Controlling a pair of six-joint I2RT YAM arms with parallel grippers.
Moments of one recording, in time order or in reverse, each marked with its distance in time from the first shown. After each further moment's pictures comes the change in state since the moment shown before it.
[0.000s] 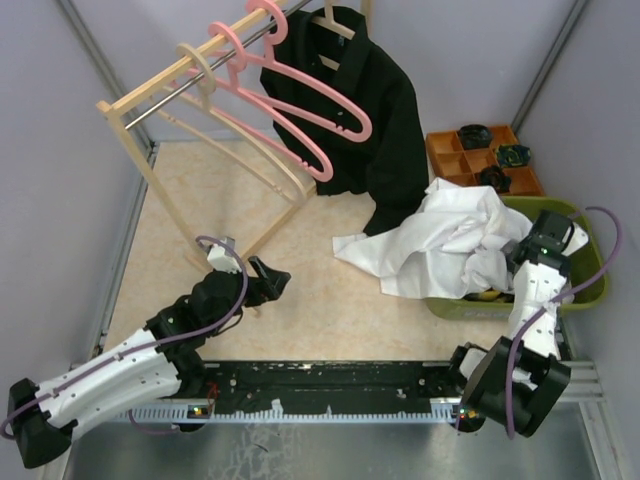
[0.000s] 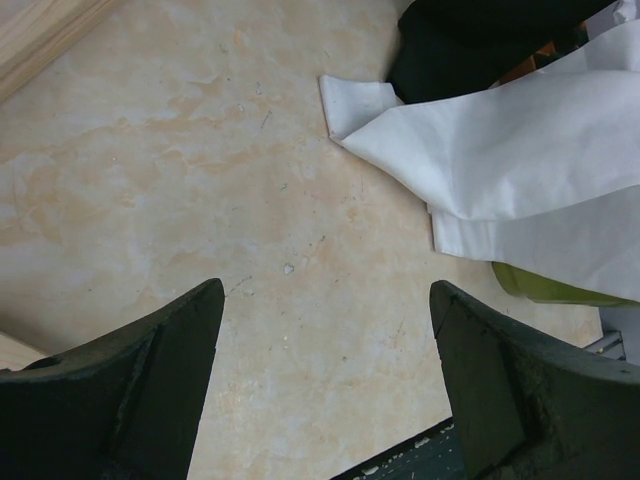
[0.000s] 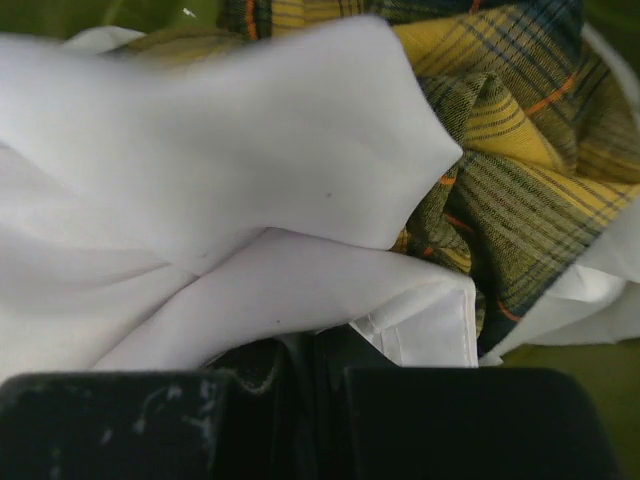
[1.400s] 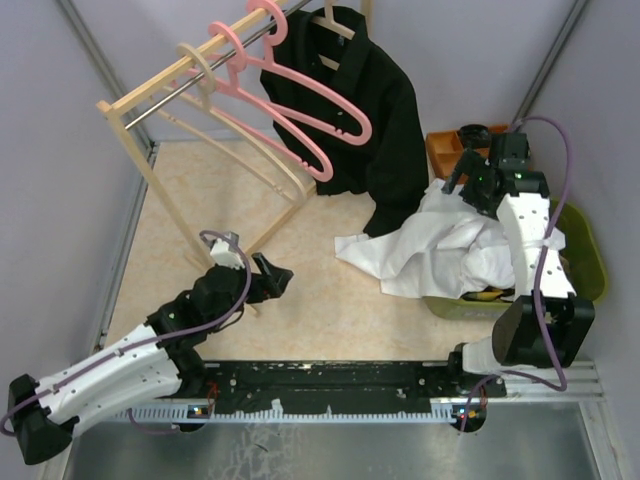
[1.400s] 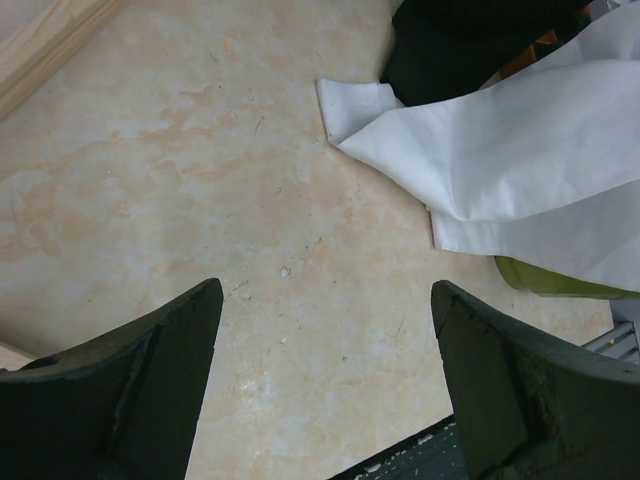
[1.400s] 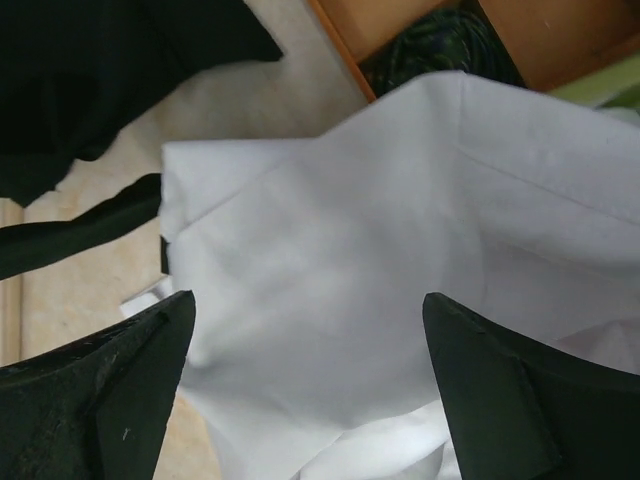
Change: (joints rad) left arm 0.000 0.066 0.051 -0.002 0.019 0.048; right arm 0.416 0.351 0.531 -0.102 -0.187 -0.005
